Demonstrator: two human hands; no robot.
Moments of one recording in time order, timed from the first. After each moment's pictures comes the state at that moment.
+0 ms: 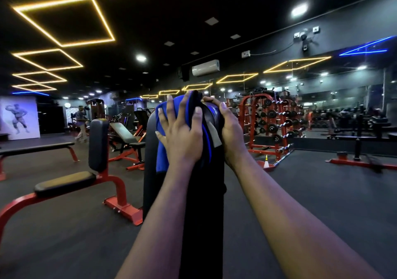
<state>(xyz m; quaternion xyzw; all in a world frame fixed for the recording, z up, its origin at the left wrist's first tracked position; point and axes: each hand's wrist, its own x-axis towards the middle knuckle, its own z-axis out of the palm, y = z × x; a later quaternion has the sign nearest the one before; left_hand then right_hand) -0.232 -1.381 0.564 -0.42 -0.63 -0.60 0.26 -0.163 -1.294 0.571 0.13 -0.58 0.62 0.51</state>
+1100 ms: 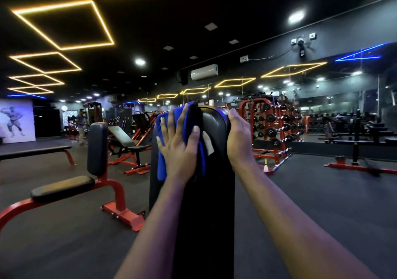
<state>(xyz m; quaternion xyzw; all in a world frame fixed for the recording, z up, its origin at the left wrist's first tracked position) -0.273 -1.383 0.538 -0.46 -0.59 -0.60 0.29 -0.160 -1.318 0.569 -0.01 -0.61 0.51 0.61</state>
